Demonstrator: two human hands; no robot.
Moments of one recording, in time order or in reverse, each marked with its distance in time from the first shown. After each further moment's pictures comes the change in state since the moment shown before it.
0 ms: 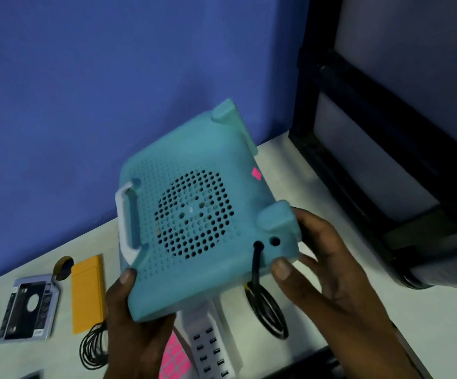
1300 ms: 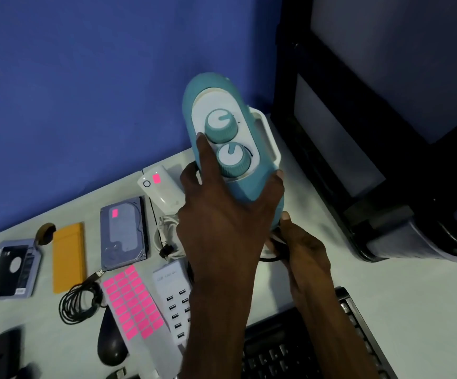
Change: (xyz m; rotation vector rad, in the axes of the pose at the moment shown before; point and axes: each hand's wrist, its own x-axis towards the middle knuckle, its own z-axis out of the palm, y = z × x) left_hand -0.035 -0.040 0.146 1.295 0.098 0.588; right_hand 0.033 0.085 -0.031 0.362 0.440 0.421
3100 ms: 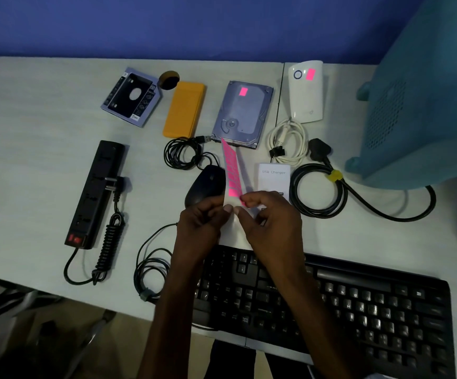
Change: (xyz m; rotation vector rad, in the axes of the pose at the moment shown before) left_hand -0.132 -0.262 -0.052 -0.758 0.024 -0.687; right_hand -0.087 0.161 0.066 -0.968 -0.625 -0.676
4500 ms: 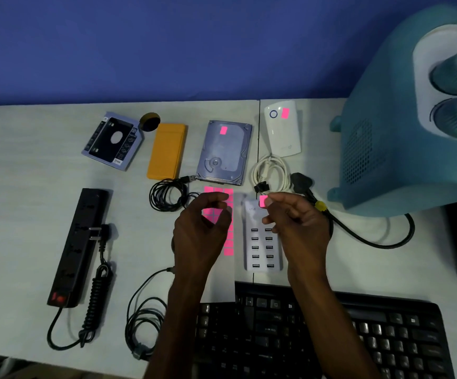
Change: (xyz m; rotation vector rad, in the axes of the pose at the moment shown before) left_hand 0.053 0.039 0.021 0.403 0.108 0.337; right_hand 0.053 -0.021 -0.040 0.575 0.235 0.357
